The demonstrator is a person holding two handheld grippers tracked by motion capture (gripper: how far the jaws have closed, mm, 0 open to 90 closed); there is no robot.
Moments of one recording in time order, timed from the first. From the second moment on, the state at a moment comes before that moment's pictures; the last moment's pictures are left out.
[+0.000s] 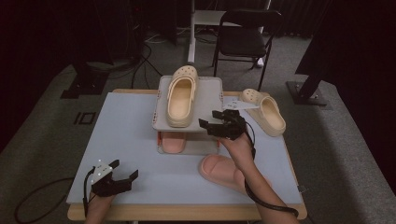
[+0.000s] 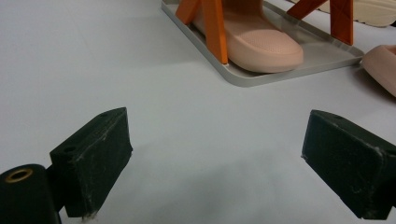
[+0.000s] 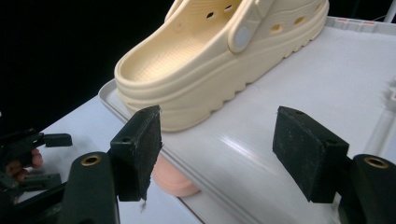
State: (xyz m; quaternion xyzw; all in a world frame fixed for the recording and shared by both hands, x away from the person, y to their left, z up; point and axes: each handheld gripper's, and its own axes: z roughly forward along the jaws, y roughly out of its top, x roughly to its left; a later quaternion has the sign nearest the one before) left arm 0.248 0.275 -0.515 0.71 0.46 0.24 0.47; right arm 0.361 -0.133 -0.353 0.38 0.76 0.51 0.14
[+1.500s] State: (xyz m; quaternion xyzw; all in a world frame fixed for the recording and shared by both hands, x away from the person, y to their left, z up) left arm 0.248 0.274 -0.516 0.71 0.47 0.23 0.47; right arm 0.300 -0.247 -0.438 0.38 0.78 0.47 0.15
